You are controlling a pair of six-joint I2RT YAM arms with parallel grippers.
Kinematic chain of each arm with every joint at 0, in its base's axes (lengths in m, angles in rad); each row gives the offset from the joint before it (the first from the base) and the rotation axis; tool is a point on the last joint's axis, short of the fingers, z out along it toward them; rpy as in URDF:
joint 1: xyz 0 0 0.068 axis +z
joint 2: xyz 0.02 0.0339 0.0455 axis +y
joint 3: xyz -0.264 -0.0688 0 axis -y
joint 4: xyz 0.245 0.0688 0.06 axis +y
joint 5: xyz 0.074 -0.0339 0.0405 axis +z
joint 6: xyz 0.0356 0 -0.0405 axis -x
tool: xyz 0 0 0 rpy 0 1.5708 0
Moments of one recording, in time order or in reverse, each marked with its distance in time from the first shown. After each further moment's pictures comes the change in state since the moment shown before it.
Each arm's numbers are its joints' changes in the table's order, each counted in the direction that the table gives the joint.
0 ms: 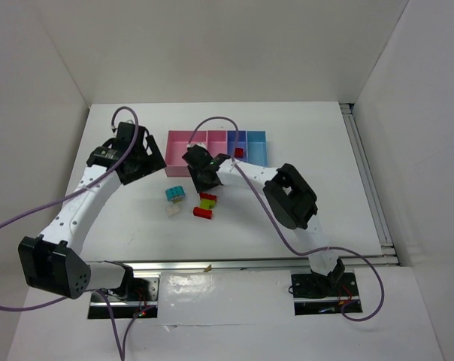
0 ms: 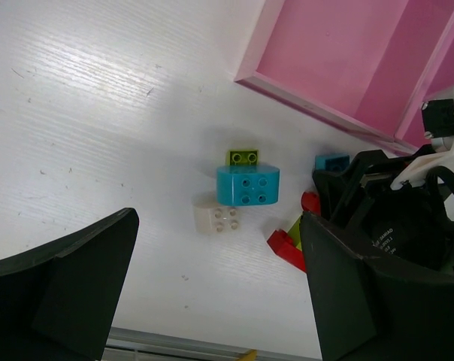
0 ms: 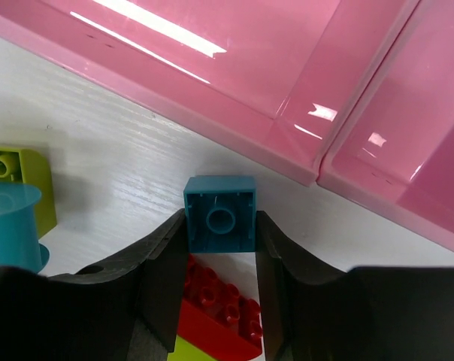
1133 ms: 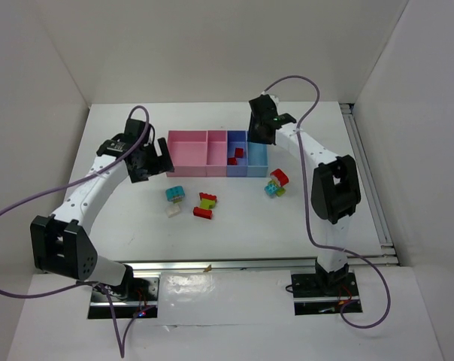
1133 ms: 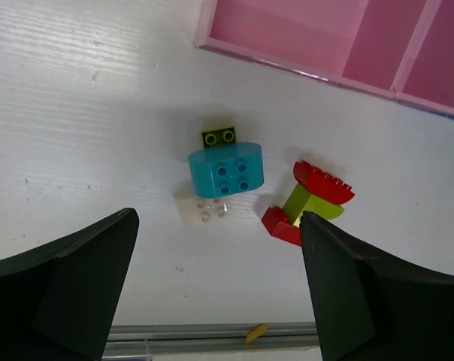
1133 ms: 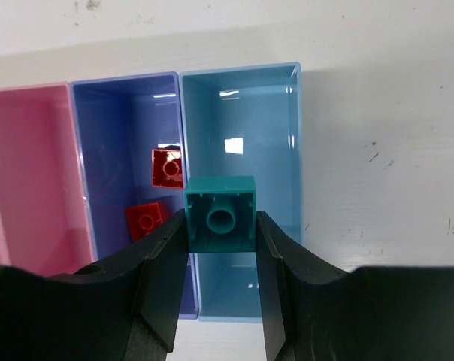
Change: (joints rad) left arm 0.014 0.124 0.030 -0.020 -0.164 -0.102; right arm -0.441 -0.234 0.000 0.050 -0.035 -0.087
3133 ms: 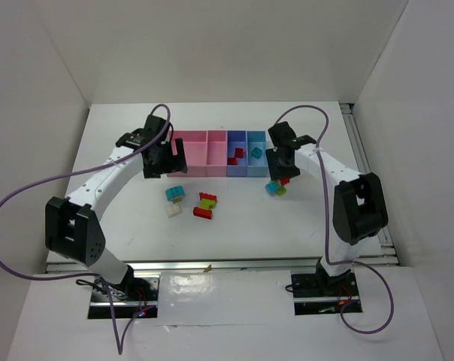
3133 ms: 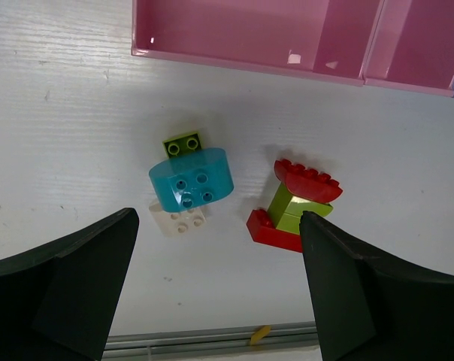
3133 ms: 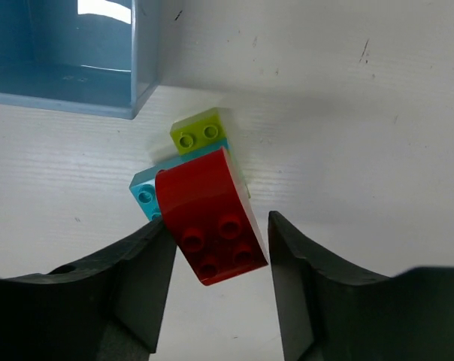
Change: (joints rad) left arm -0.108 0.130 0.085 0.007 0.011 -0.032; right arm -0.058 -0.272 -0.431 0.170 0.066 0.285
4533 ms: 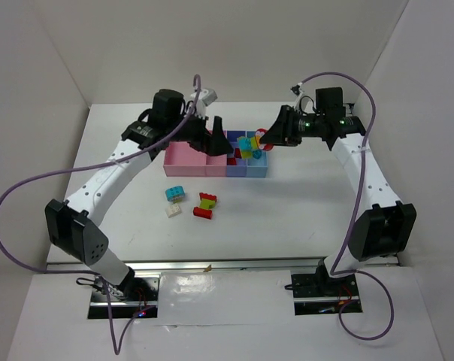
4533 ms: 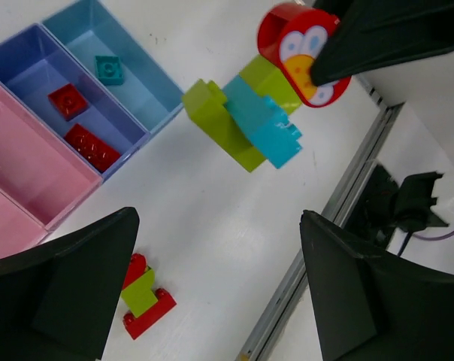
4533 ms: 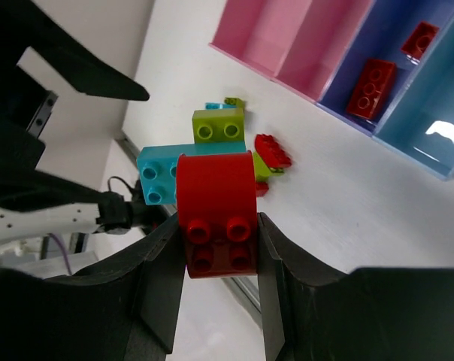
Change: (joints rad) left arm -0.175 0.024 0.249 -0.285 -0.579 -0.334; right arm -0.224 -0.181 0.250 -0.010 0.986 -0.140
